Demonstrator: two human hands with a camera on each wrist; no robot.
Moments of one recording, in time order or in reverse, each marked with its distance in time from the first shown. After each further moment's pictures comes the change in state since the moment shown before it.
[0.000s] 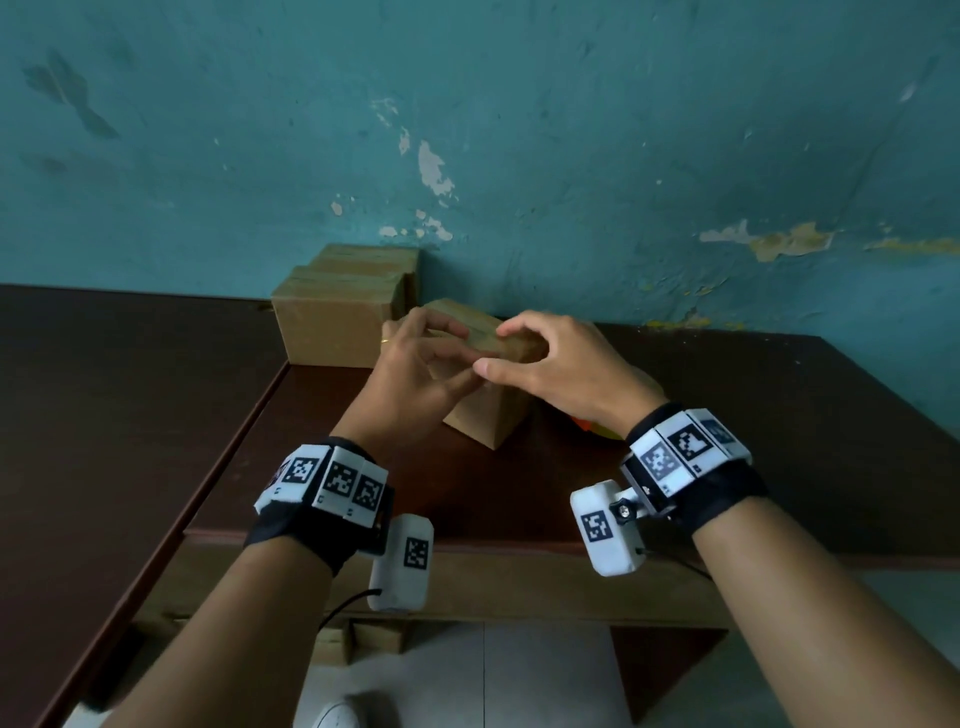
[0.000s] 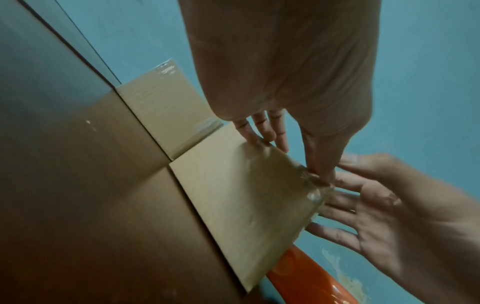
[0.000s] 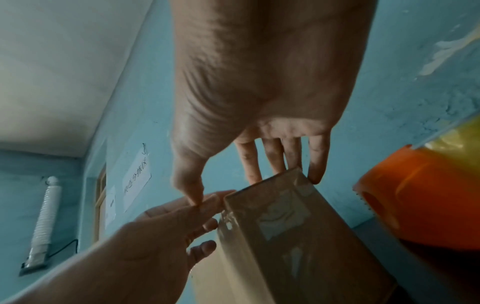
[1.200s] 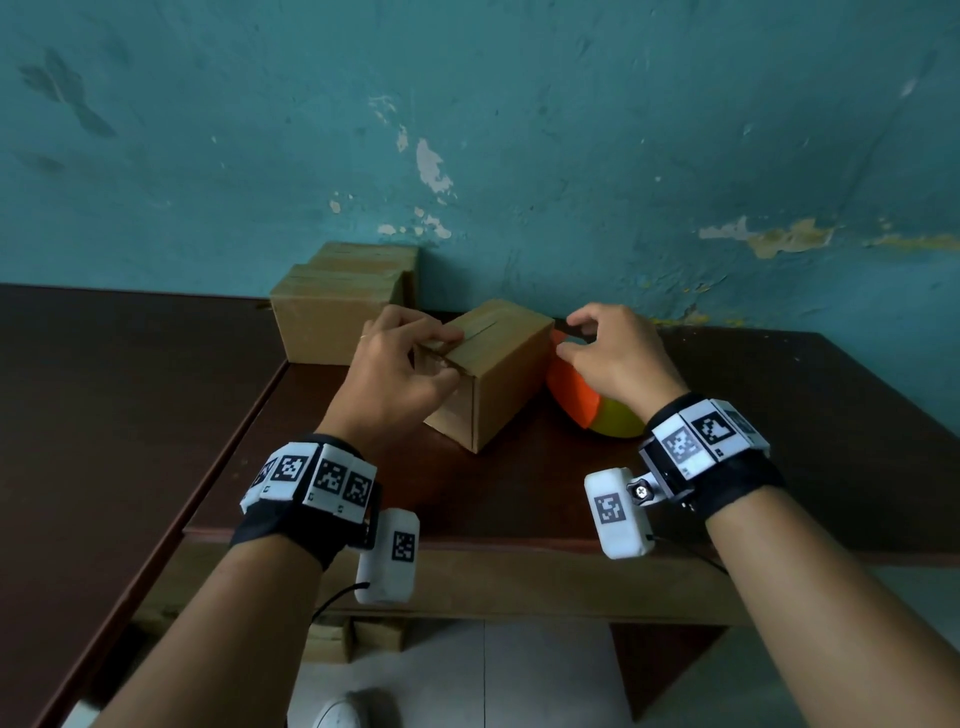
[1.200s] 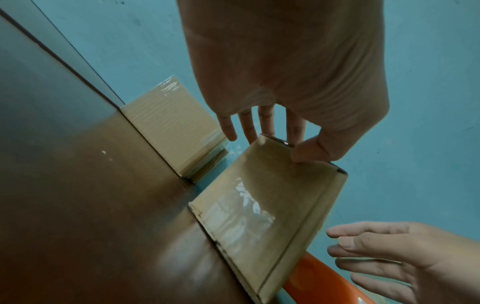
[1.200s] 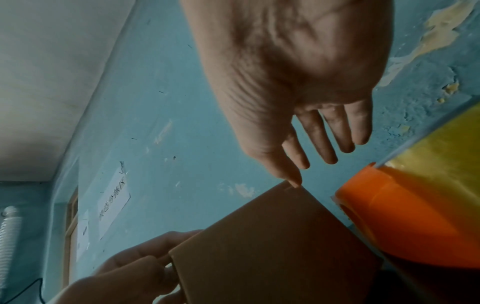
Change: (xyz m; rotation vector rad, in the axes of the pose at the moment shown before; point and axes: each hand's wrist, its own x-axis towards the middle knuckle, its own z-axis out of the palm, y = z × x) left_hand -0.004 0.004 -0.015 0.087 0.039 -0.107; right_hand 0.008 0.029 -0.016 -0.134 0.199 0.318
